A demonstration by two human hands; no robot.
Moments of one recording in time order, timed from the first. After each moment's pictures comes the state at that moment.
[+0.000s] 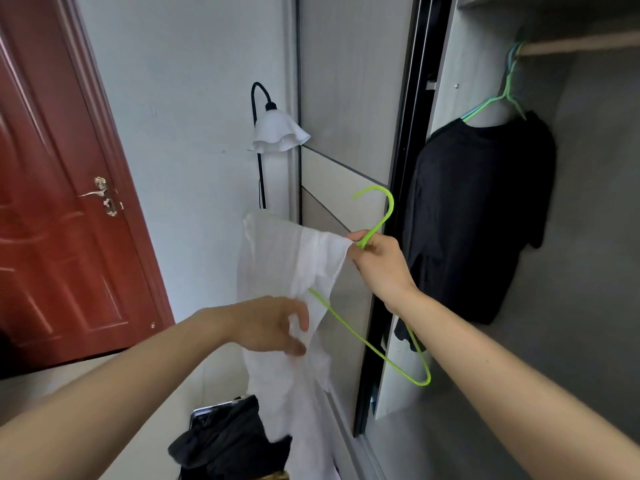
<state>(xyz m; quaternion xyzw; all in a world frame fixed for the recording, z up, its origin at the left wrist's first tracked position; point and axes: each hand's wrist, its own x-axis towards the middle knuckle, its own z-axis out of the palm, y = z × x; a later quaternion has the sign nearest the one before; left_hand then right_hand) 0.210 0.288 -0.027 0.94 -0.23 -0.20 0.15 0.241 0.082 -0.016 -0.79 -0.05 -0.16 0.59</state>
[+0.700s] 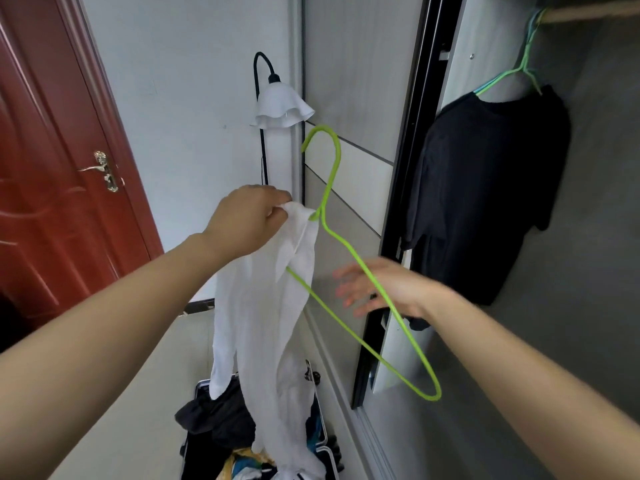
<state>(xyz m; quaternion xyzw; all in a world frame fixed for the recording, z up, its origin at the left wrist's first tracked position) 0.259 0.308 0.012 0.91 -0.25 0.30 0.14 0.219 0.068 -0.042 -0.79 -0.06 0.20 0.58</state>
